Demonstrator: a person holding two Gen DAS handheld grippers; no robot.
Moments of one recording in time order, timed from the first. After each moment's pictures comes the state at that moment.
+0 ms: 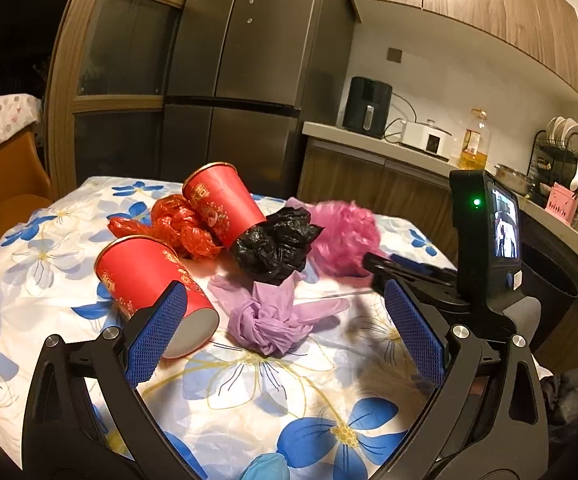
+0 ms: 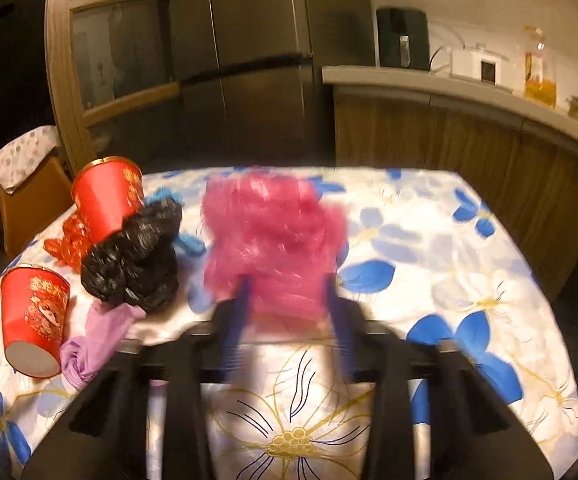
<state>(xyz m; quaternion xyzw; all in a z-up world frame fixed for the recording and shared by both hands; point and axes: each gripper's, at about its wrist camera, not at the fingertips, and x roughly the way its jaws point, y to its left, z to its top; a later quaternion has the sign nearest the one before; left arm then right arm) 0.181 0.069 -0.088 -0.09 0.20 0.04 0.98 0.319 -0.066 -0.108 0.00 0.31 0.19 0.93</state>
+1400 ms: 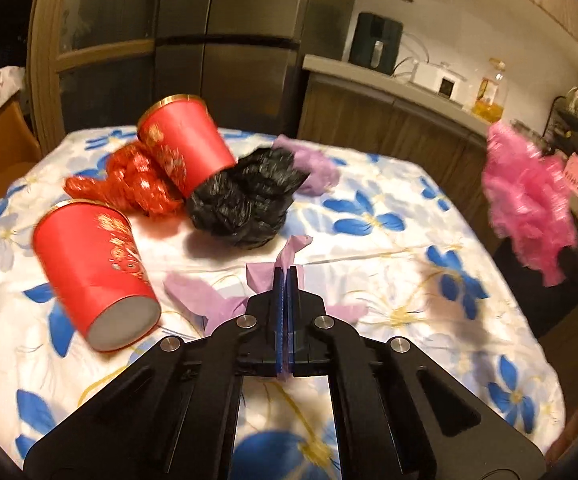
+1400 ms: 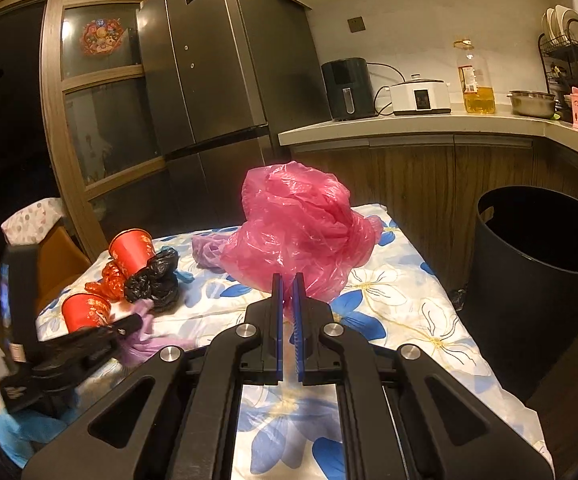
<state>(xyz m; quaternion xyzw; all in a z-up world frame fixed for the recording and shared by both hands) 0.229 0.049 -0.100 -0.10 0.31 0.04 0.95 0.212 -0.181 -0.059 0.08 0.21 0.16 0.96</state>
